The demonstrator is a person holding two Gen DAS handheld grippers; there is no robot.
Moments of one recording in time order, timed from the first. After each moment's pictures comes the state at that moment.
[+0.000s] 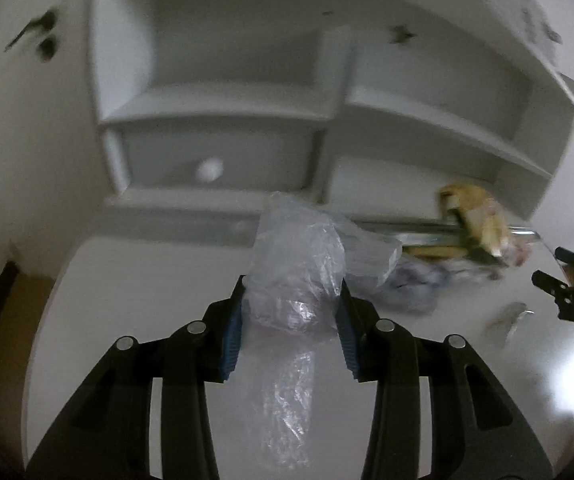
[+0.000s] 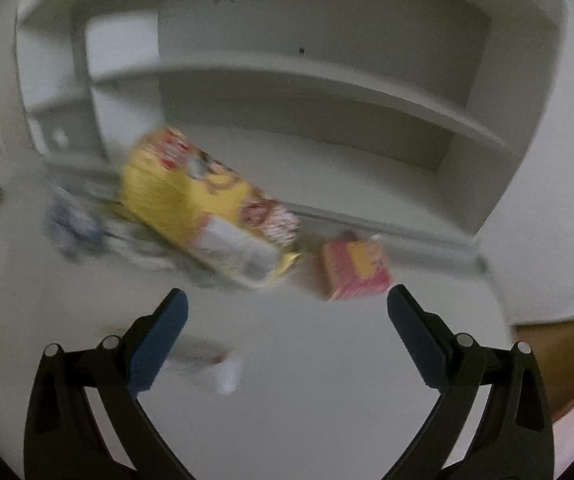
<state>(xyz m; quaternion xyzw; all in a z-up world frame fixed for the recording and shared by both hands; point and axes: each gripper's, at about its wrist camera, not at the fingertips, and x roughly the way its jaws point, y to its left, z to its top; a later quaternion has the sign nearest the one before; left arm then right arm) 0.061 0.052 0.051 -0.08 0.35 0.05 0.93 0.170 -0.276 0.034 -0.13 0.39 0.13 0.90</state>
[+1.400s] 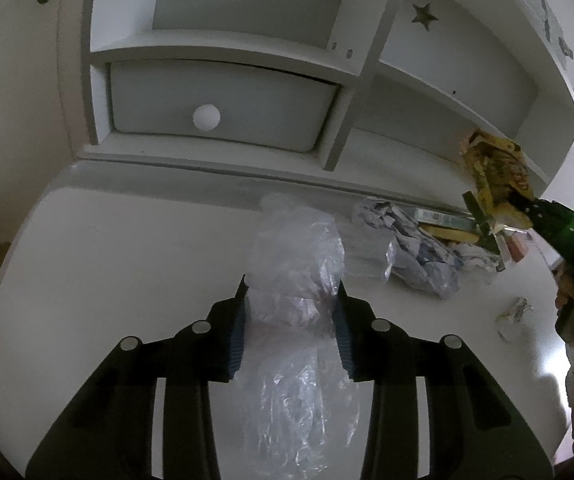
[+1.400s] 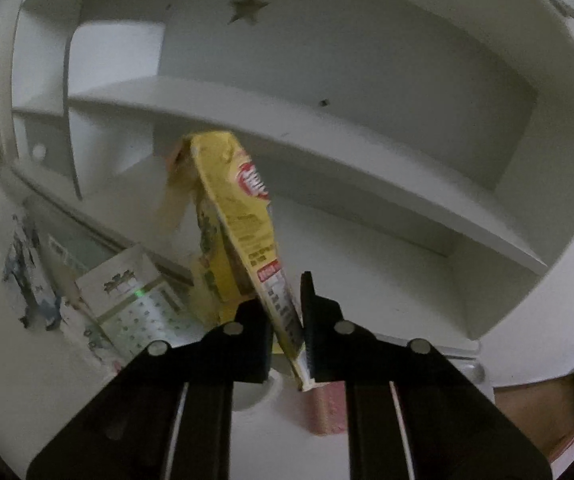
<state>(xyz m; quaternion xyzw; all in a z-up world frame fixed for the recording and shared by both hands) 0.070 0.061 0.016 -0.13 0.38 0.01 0.92 0.225 -0.252 0.057 -0.16 0.31 0.14 0.93</state>
